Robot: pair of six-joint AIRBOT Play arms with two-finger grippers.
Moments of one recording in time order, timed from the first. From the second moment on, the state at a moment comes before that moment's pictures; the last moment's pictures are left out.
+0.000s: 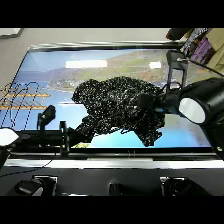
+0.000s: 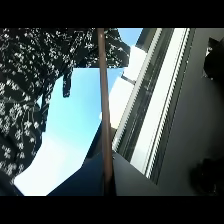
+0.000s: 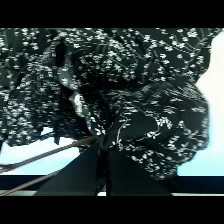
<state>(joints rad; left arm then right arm) -0.28 -0.72 0.64 0.52 -1.13 -0.43 0.61 -1.01 1.41 -1.77 1.42 2.23</state>
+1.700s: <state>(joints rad) -0.50 -0.85 0.64 0.32 -0.84 -0.34 0.55 -0.95 1.47 -1.88 1.51 2.22</state>
